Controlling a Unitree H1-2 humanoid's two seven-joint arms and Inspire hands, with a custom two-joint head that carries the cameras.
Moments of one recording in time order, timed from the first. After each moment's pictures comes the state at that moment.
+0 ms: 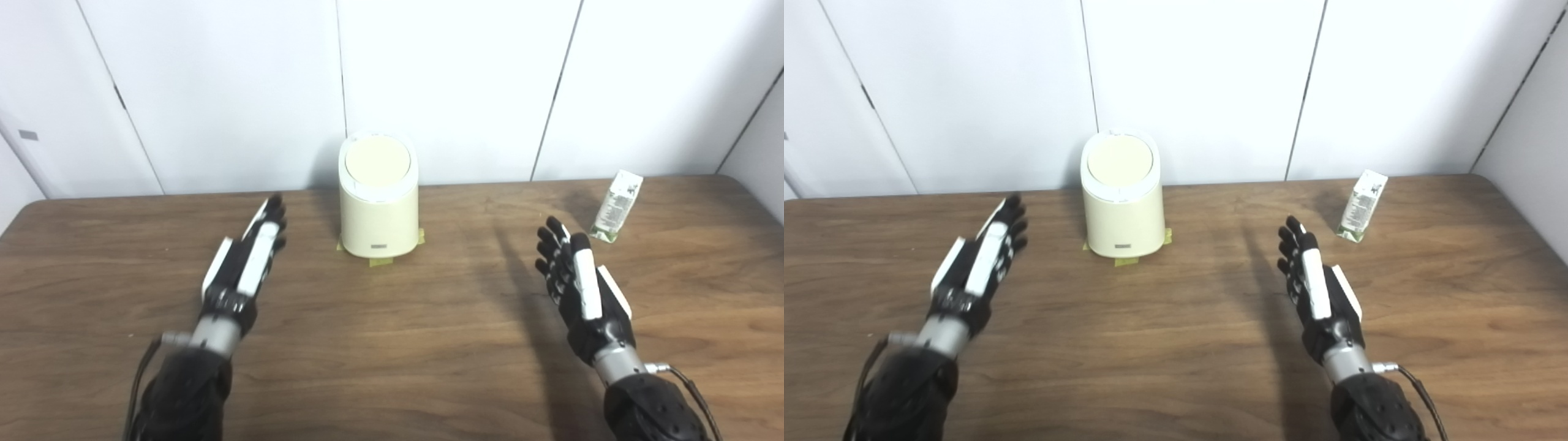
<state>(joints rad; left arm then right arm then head) -0.26 0.11 -0.02 -0.25 0.00 0.41 -0.11 0.00 -0.09 -0.12 -0.31 0.14 0.34 0.06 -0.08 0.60</state>
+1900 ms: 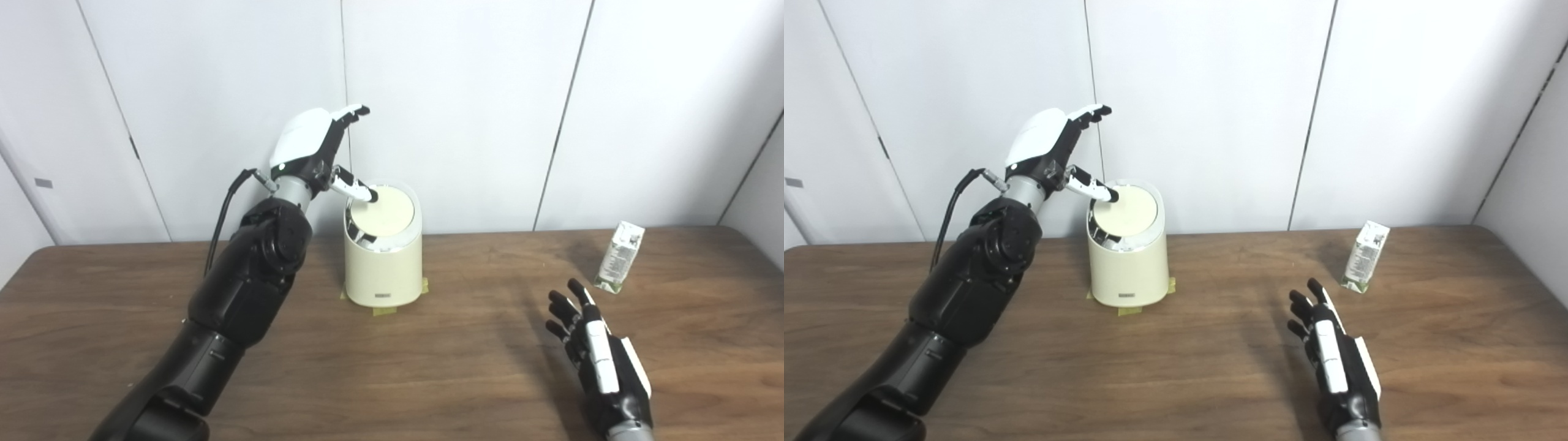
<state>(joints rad) -0.90 0.21 -0.35 0.40 0.63 0.21 0.02 0.04 -0.05 -0.12 -0.20 0.13 0.11 0.00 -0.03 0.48</state>
